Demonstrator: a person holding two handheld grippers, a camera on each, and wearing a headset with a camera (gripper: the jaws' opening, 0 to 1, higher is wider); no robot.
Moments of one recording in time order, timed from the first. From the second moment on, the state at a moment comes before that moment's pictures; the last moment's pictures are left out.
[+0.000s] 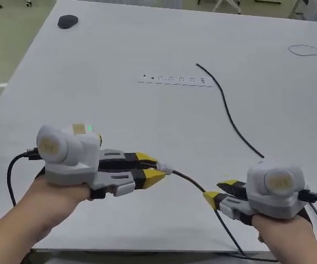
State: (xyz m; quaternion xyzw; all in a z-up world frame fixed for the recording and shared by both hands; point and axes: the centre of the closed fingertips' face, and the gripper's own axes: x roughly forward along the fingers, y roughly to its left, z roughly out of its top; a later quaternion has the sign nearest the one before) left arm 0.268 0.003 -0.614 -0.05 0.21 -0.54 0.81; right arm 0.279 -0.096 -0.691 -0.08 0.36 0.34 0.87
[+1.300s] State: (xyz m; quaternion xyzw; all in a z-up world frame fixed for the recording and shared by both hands) left arm 0.264 0.010 -0.617 -0.06 0.21 -0.54 0.81; right arm 0.264 0.000 -0.645 -0.25 0.23 0.50 0.80
